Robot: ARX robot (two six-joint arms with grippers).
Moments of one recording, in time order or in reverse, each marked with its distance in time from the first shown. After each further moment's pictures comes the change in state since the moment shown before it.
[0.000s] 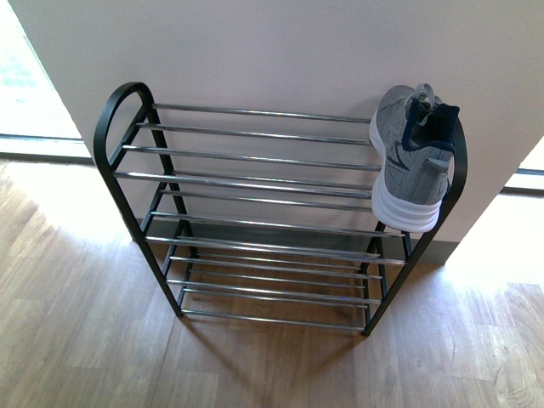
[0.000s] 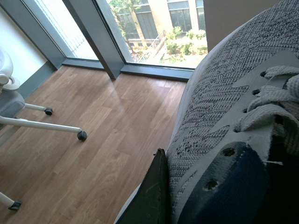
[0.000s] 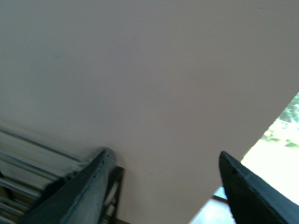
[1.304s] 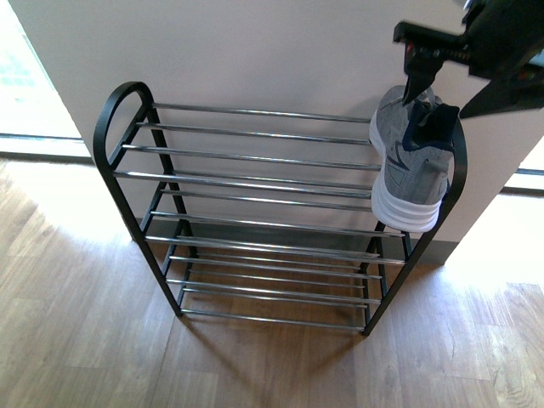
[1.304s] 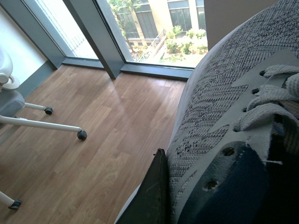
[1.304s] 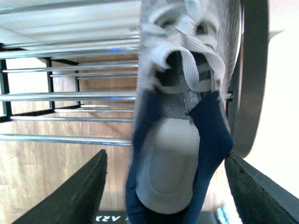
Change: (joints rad) left arm 0.000 0.000 0.000 0.000 0.000 0.000; right arm 0.406 0.727 0.830 -1.086 0.373 0.514
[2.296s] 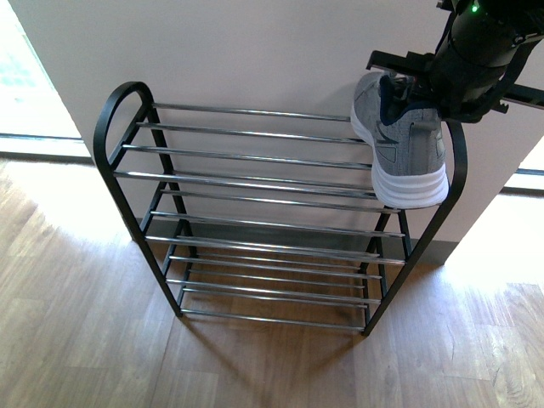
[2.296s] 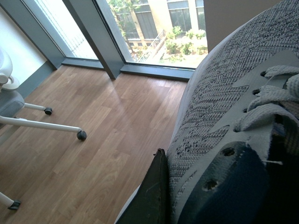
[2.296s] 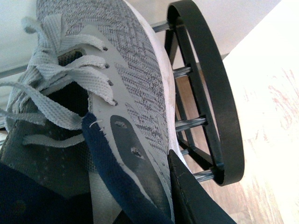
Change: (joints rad) left arm 0.000 0.000 0.000 0.000 0.000 0.000; right arm 0.093 0.050 -0.088 0.240 0.353 0.236
